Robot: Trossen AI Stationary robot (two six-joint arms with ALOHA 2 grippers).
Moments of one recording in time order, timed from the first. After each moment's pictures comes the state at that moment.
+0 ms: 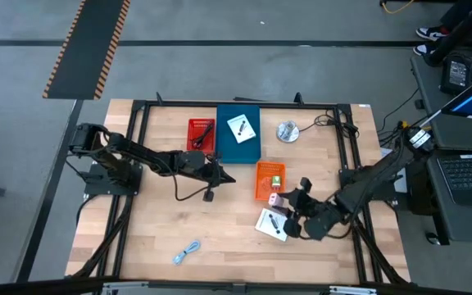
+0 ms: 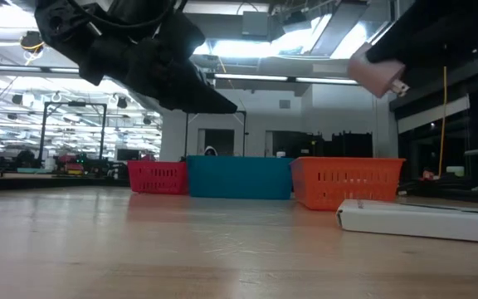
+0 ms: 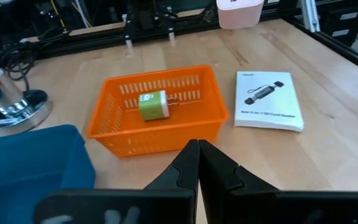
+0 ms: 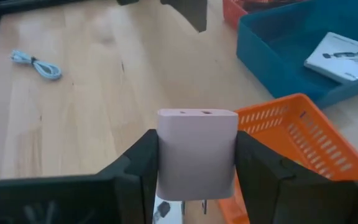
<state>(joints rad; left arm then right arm) 0.00 1.55 0.60 0.59 0.08 0.15 0.68 1.38 0.82 -0.31 0.83 0.77</state>
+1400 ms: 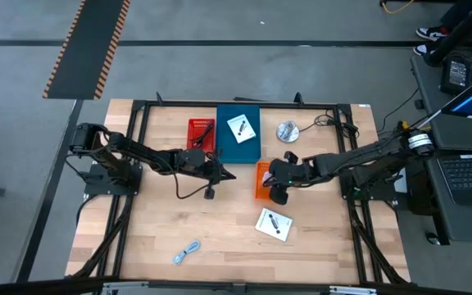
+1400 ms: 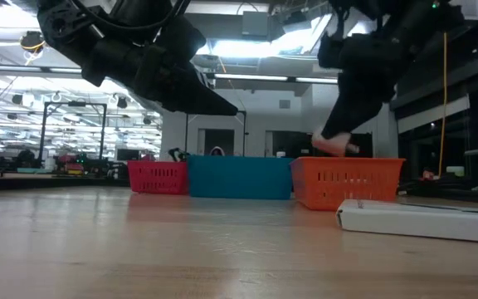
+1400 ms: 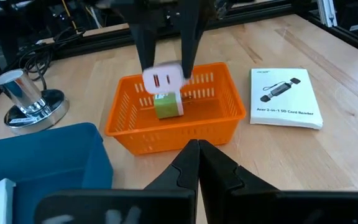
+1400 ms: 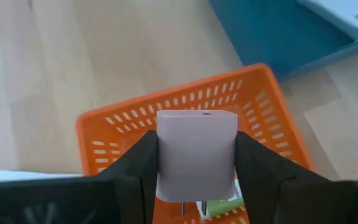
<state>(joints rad) 0.02 1.55 0.60 0.59 0.06 0.18 0.15 1.41 0.82 -0.36 0.28 0.44</state>
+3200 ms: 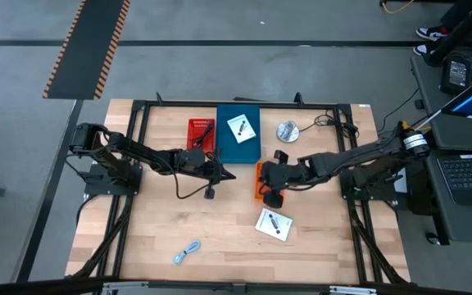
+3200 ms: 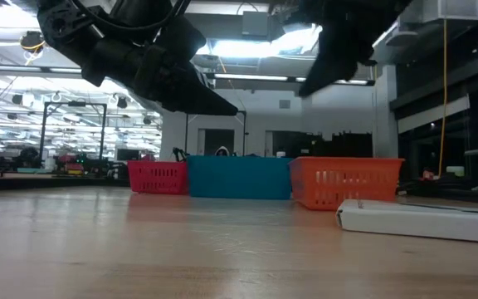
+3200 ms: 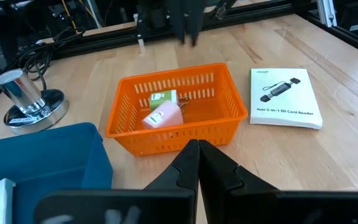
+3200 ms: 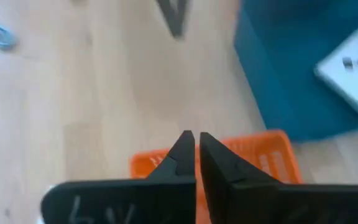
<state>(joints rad) 0.02 1.55 0.60 0.59 0.06 0.18 0.20 1.47 1.03 -0.45 0.29 0.33</state>
